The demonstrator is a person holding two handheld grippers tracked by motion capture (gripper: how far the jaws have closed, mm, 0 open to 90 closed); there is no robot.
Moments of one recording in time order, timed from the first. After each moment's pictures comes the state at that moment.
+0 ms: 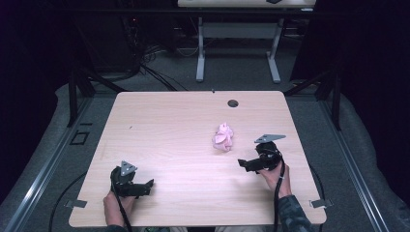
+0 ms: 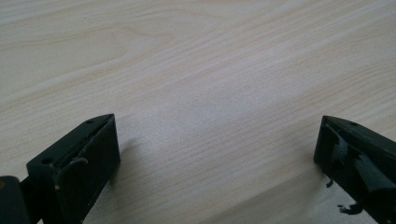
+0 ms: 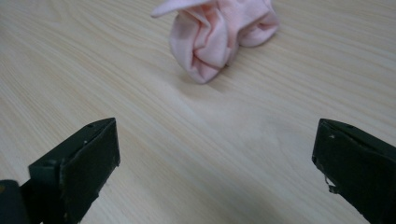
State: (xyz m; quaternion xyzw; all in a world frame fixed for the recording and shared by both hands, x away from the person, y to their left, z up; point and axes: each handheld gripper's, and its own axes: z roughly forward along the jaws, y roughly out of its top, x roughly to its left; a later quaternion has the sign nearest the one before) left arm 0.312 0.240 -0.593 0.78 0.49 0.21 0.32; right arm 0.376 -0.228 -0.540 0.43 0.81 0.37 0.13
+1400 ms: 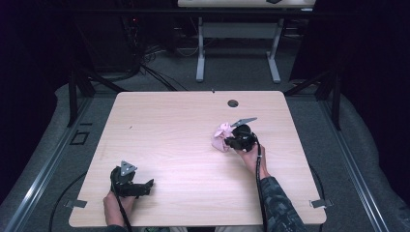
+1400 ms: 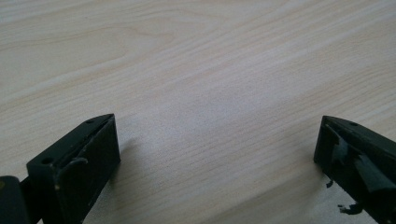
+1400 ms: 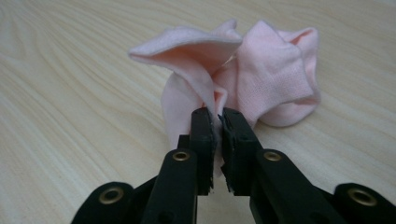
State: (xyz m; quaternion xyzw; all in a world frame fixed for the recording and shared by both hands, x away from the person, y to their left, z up) left arm 0.312 0.241 -0.593 0.78 0.50 0.21 0.32; right arm 0.449 -0.170 -0.551 0.42 0.83 0.35 0.12
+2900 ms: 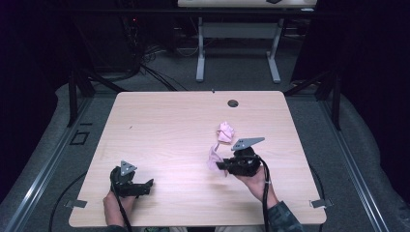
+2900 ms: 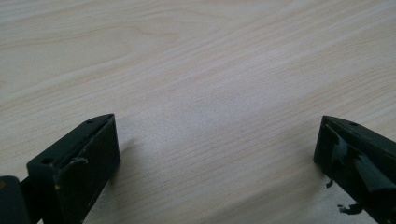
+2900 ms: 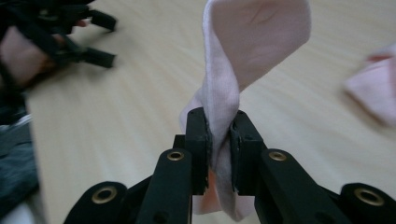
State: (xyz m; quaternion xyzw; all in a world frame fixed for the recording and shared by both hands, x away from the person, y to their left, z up) left arm 0.312 0.241 -0.593 0.77 0.50 0.21 0.32; right arm 0.340 -0.158 -0.509 0.32 0.84 0.43 0.04
